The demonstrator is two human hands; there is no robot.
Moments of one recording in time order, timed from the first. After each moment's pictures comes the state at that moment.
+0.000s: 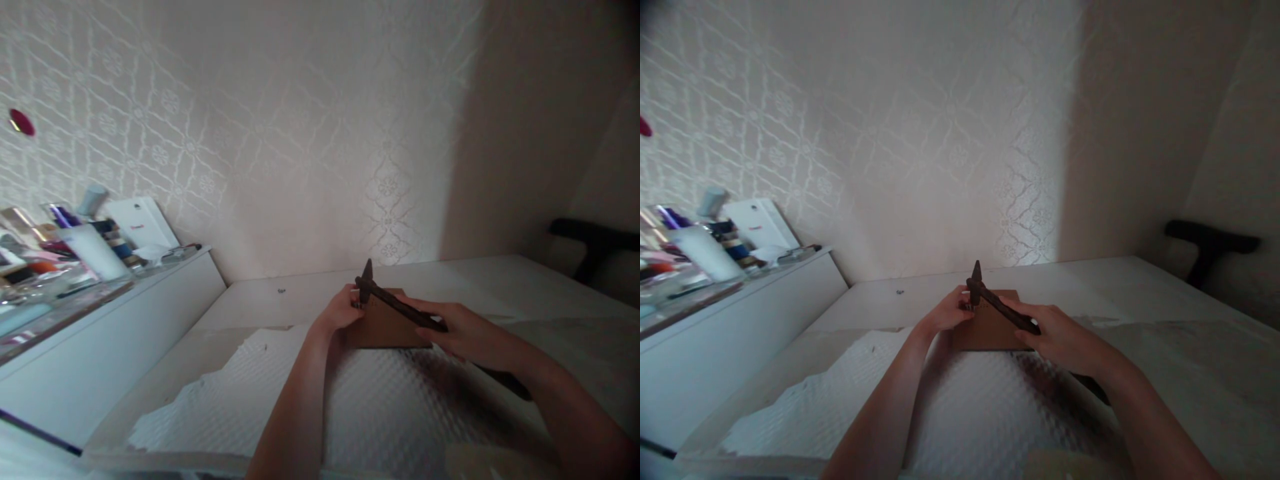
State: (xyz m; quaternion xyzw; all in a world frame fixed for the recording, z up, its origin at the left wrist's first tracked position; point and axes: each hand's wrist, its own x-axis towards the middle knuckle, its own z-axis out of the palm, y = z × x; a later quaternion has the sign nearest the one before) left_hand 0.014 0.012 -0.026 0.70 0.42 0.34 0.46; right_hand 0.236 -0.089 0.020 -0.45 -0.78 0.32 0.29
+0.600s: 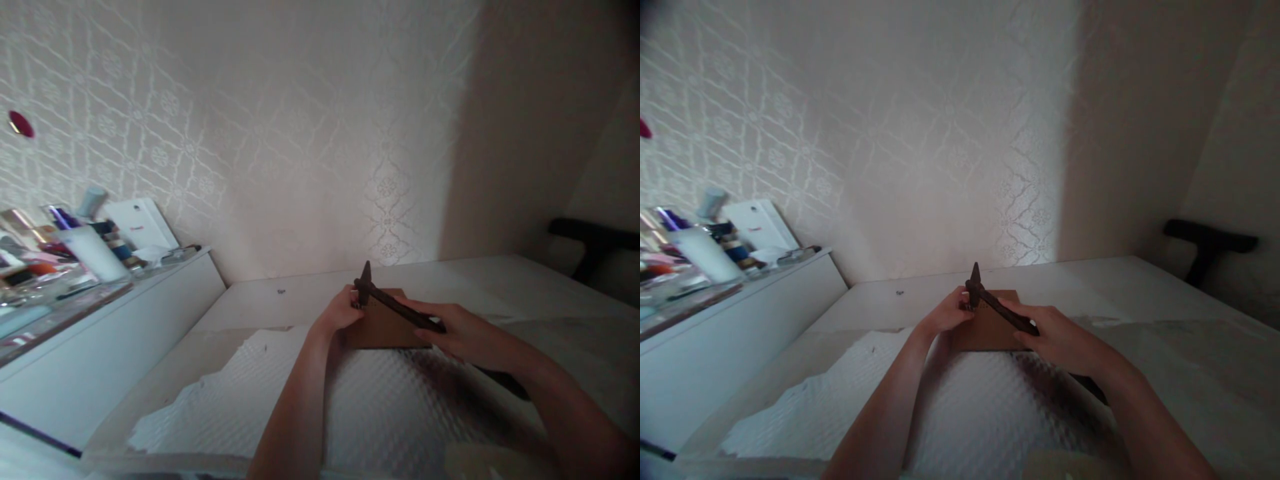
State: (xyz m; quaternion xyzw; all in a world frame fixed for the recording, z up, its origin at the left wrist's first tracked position) left_hand 0.014 0.012 -0.025 0.71 0.42 0.34 0.46; right_hand 0.234 -0.091 0.024 -0.44 -0.80 0.28 0.30
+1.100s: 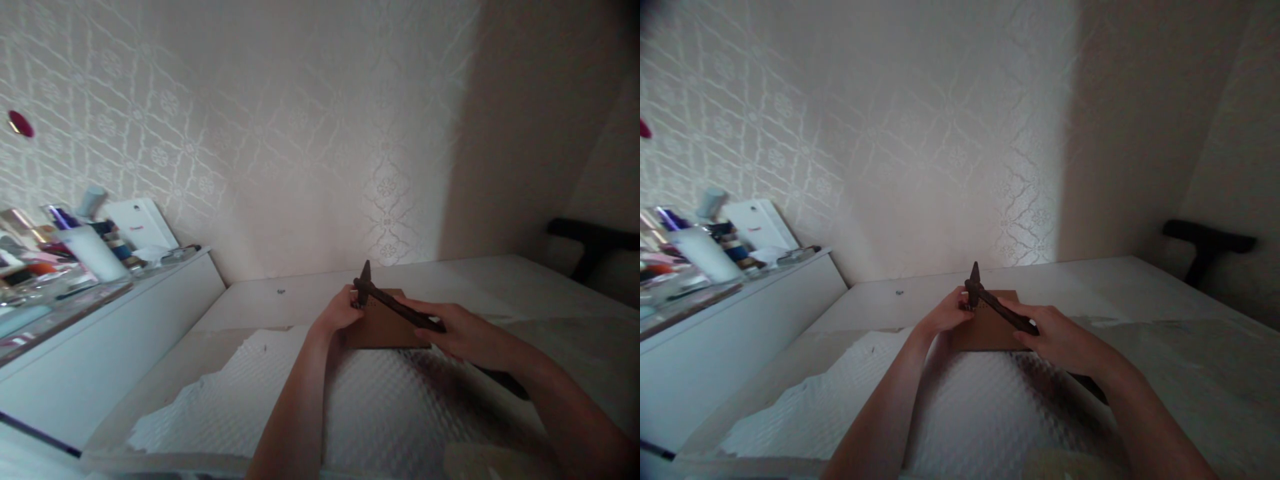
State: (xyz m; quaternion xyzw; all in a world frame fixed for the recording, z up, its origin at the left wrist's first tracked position) left_hand 0.014 0.014 -0.028 0.71 0.42 0.33 0.46; right_hand 0.233 -0.092 0.026 -0.43 -0.80 0.27 0.31
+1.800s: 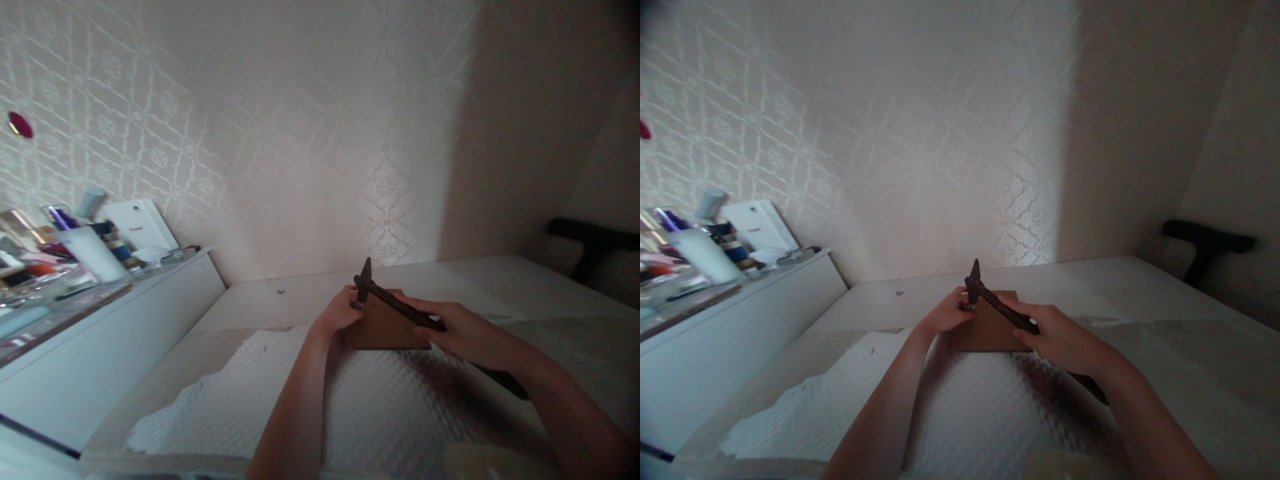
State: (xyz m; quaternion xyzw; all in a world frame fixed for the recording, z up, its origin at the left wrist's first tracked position) left_hand 0.013 0.012 -0.025 0.71 0.41 0.33 0.47; right_hand 0.233 -0.091 0.023 -0.43 -0.80 0.27 0.32
